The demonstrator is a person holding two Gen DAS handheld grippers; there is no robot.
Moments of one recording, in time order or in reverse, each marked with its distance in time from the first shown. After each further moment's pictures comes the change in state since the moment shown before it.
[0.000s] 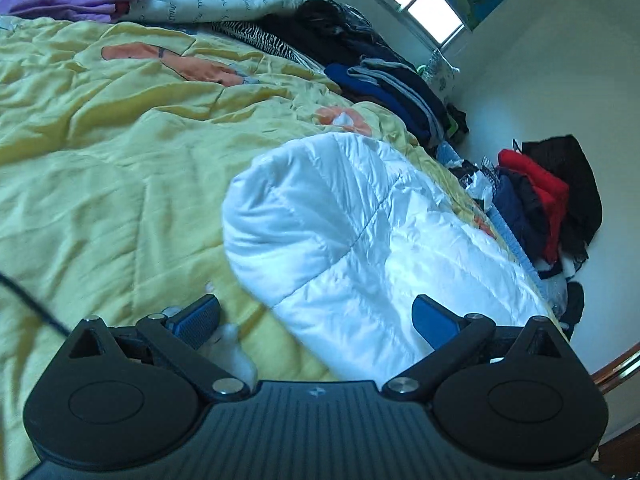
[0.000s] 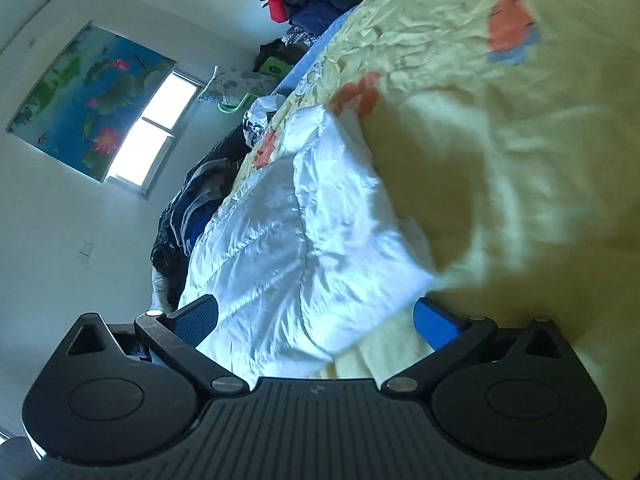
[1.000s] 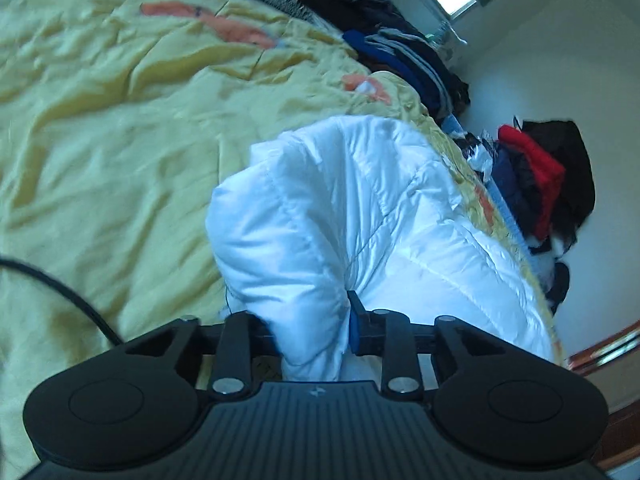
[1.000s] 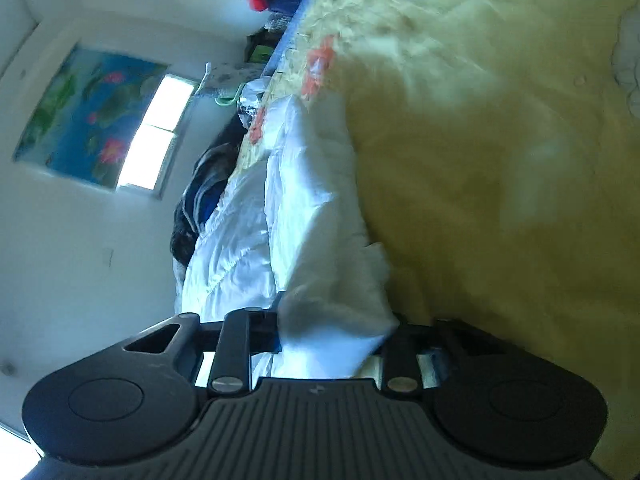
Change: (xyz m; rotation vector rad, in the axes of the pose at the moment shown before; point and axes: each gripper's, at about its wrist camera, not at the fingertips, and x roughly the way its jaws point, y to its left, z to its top) left arm -0.041 0.038 0.001 -0.004 0.145 -0.010; right arm -0.058 -0.048 -0.039 0.173 0.066 0.072
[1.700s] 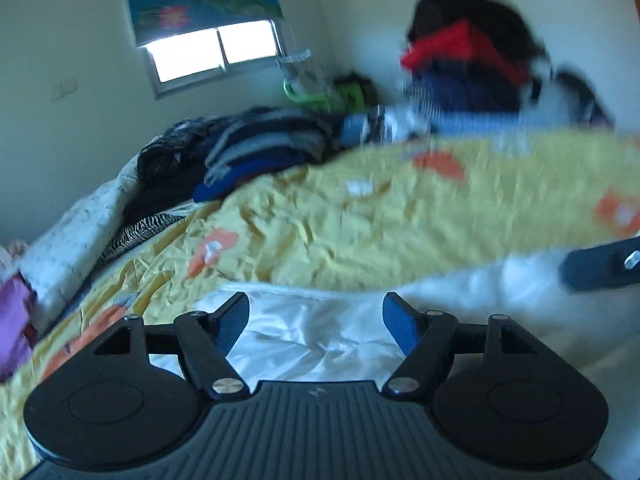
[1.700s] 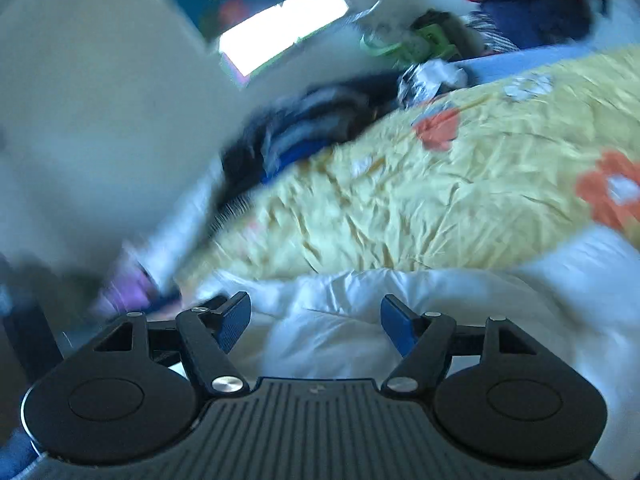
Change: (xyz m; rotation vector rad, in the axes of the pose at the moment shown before) left arm 0.117 -0.213 -0.014 0.975 -0.267 0.276; right arm 0.203 0.185 0.023 -0.777 0.165 -0.021
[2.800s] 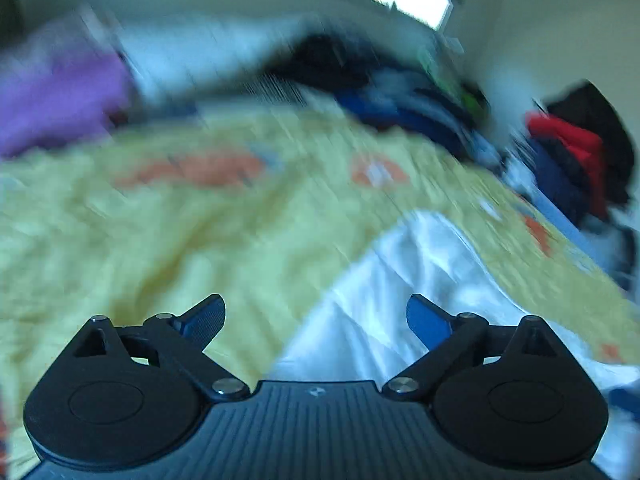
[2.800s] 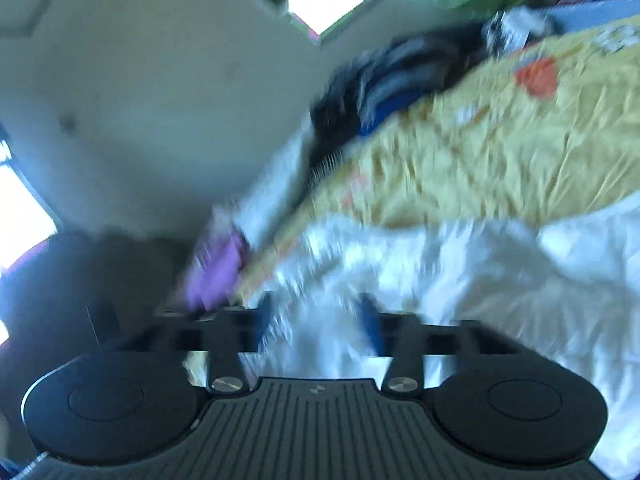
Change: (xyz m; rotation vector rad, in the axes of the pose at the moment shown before) left arm -0.024 0.217 -0.077 -0.739 0.226 -0.139; right arm 0.002 0.031 -0.016 0.046 0.163 0.303
